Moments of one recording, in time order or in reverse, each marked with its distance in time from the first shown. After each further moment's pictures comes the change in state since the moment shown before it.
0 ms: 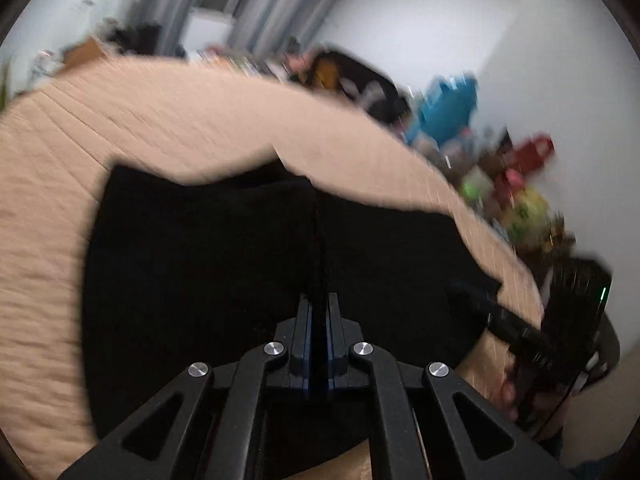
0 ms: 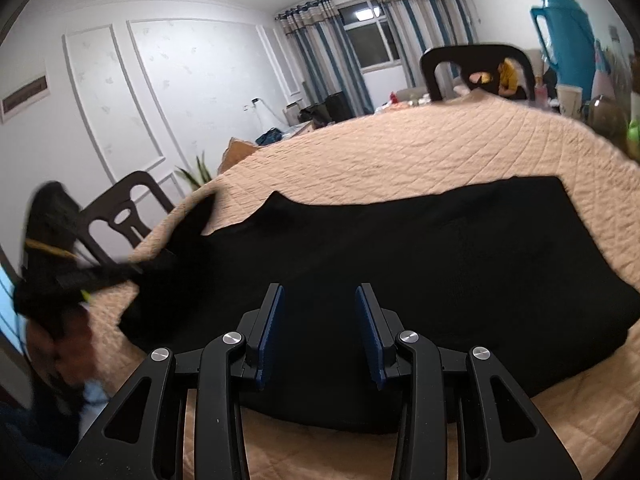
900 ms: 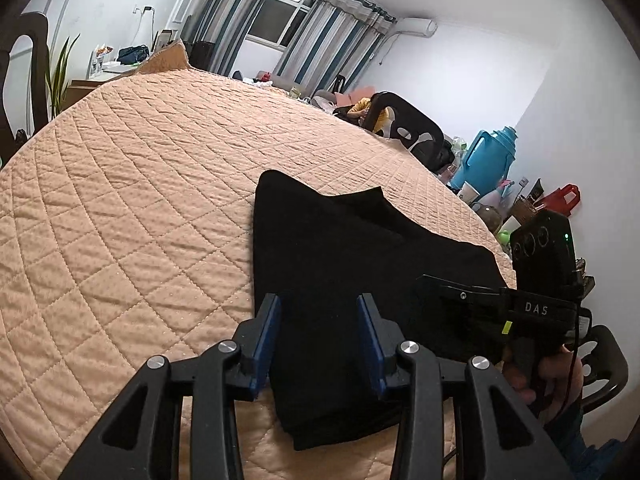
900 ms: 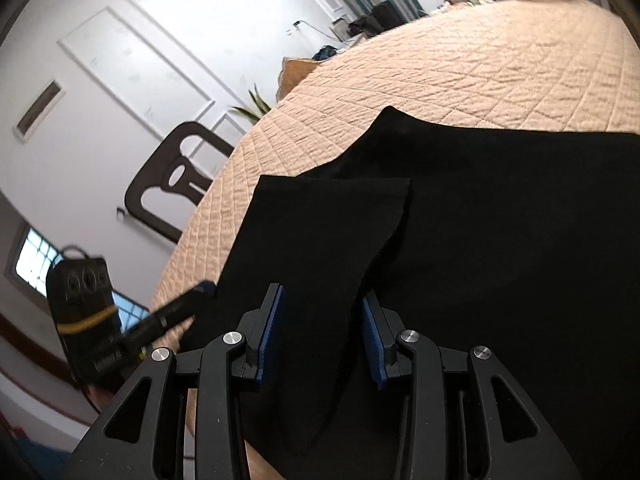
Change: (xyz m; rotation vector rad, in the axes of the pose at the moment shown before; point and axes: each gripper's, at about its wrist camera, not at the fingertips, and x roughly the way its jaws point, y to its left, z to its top) left arm -0.069 0.074 -0.024 -0.122 -0.186 0.126; right arm 0.109 0.054 0.020 0.110 0.329 0.266
